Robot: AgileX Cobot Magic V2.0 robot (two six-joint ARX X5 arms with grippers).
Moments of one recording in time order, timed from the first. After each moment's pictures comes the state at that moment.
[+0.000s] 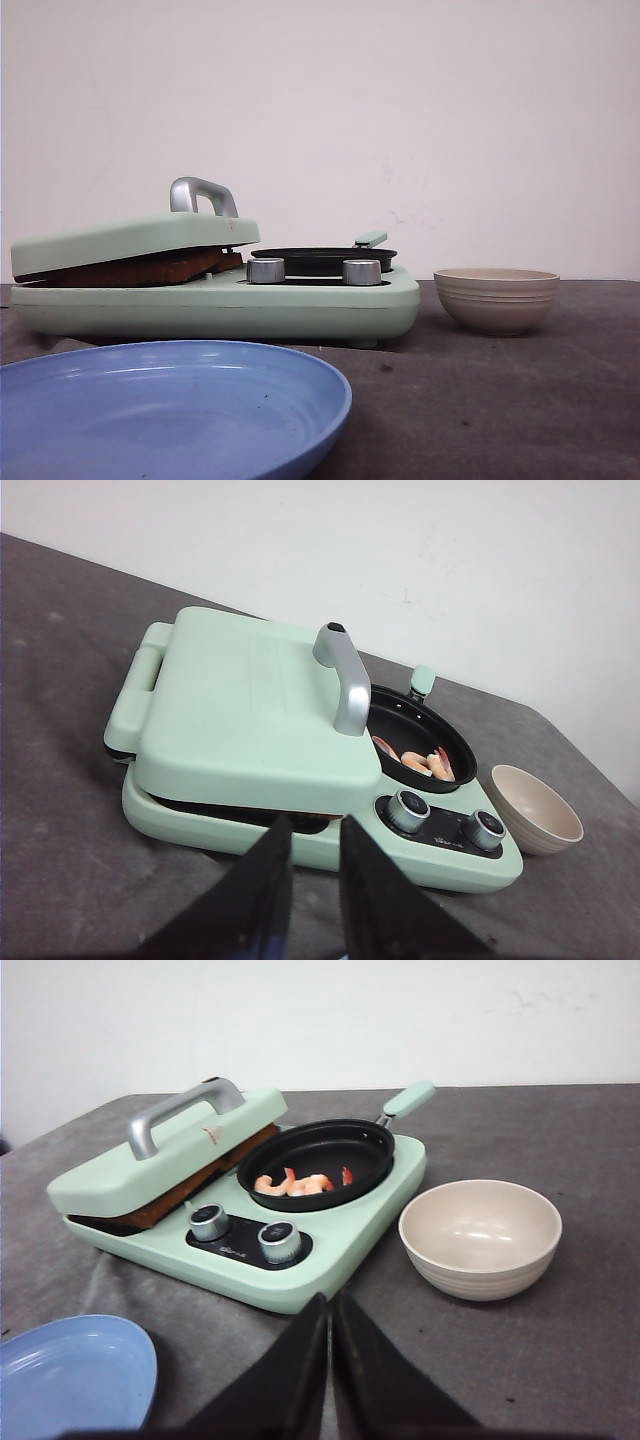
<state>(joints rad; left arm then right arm) -0.28 0.00 0.36 -0.46 0.06 -0.42 0.33 0.07 0.30 -0.35 -0.21 0.22</state>
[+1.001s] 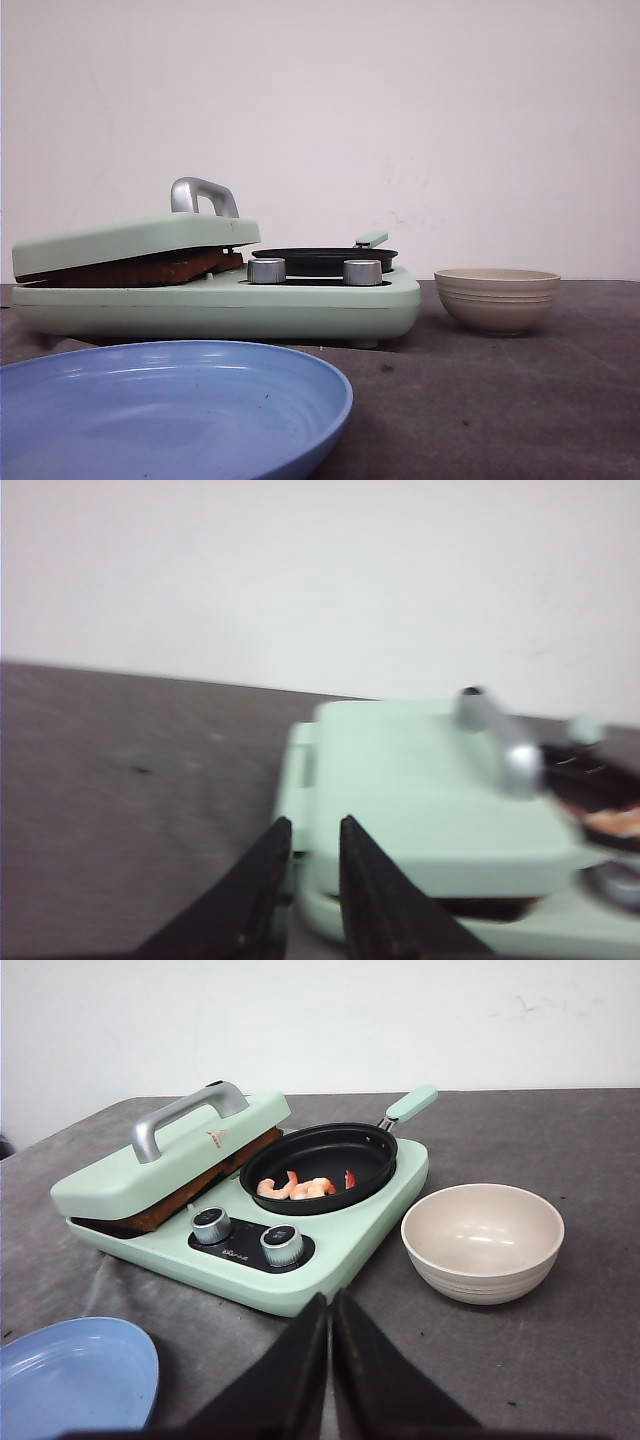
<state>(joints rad) -0.11 0.00 0.16 -0.16 -0.06 -0.06 0.33 0.07 0.30 -0.35 -0.21 0.22</state>
